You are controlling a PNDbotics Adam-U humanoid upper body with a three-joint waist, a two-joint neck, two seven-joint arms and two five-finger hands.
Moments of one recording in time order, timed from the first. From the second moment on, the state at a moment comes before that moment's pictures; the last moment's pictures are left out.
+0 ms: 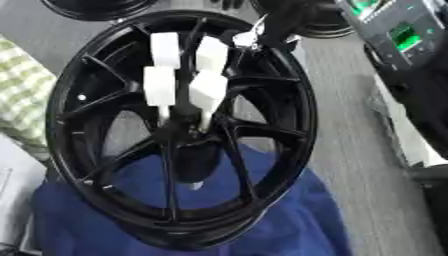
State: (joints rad) left arm -0.29 0.63 0.17 -1.77 0.31 0.15 0.35; right arm -1.03 -0.57 0.42 -1.60 0.38 0.10 0.73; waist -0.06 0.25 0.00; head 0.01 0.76
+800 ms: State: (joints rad) left arm -0.29 0.63 0.18 -1.73 0.31 0.16 0.34; right arm -1.00 -0.53 0.46 -1.62 0.45 0.16 0.72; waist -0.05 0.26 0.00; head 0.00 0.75
